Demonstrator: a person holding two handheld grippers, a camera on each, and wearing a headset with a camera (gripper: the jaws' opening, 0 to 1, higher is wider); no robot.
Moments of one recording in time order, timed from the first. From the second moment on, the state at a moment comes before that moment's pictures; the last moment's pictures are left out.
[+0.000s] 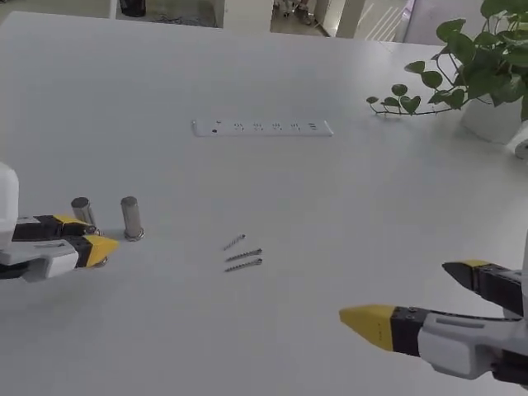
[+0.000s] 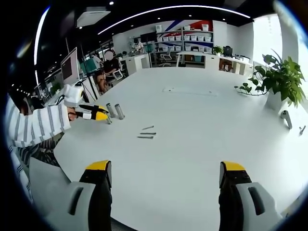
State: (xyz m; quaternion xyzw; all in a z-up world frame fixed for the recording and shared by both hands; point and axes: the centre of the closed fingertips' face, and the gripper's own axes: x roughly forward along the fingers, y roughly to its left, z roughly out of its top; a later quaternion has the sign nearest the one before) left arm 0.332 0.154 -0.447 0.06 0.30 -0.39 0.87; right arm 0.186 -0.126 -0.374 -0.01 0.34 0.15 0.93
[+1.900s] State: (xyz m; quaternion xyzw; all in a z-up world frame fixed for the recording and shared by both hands) left arm 0.286 0.135 -0.390 0.02 0.23 -0.36 0.90; right arm 0.192 -0.105 -0.360 -0.01 0.31 0.18 0.93
